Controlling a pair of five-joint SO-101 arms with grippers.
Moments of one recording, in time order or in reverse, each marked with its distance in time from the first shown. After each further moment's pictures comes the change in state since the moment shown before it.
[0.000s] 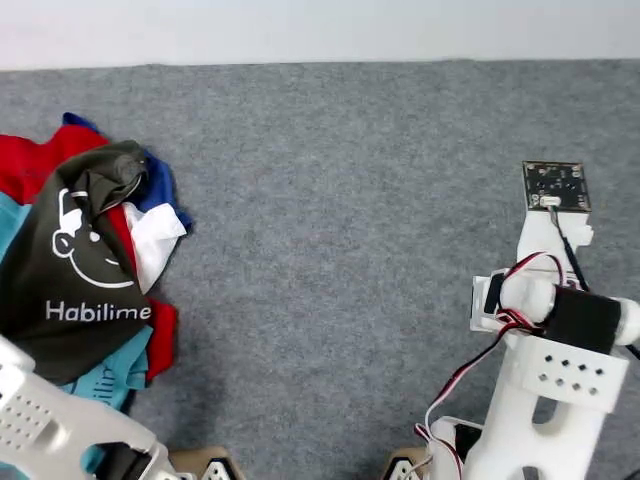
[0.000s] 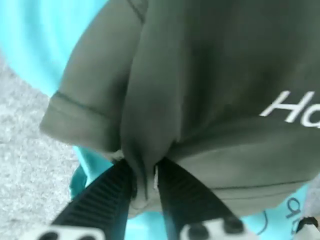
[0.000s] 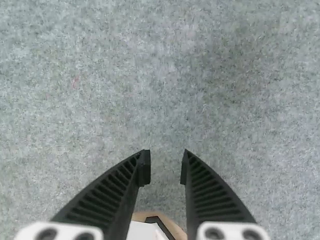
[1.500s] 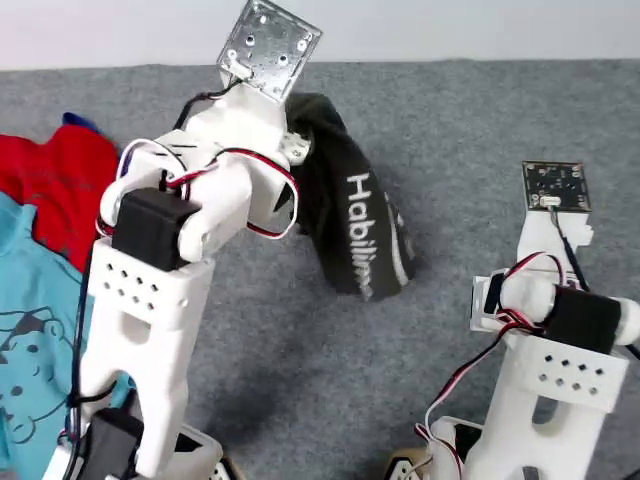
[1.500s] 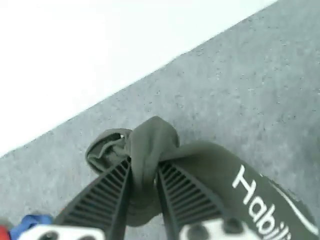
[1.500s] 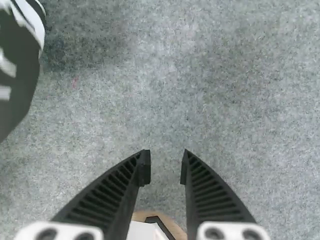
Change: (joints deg) left arm 82.8 -37.9 -4.4 -16.7 40.4; right arm 0.0 0.0 0.0 0.0 0.0
